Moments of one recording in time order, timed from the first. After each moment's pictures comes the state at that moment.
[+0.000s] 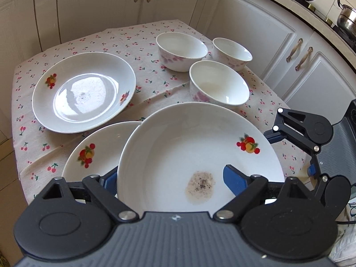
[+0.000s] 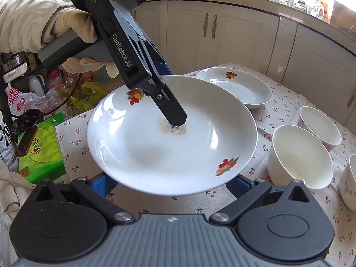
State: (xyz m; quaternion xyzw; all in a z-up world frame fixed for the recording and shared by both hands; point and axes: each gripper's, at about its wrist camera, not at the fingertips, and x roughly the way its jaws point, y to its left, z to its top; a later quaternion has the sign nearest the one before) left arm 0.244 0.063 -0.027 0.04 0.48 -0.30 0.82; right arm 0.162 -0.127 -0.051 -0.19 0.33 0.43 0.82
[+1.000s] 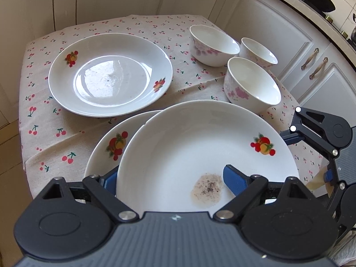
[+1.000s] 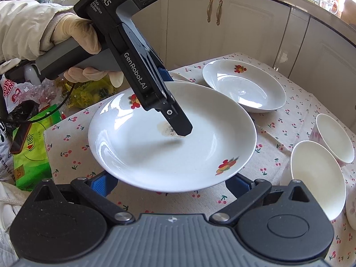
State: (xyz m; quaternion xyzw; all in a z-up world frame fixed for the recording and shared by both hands) left arm 0.269 0.095 -0.058 0.01 0.49 -0.28 0.82; right arm 0.181 -0.081 -0.050 -0.21 0.37 0.42 0.80
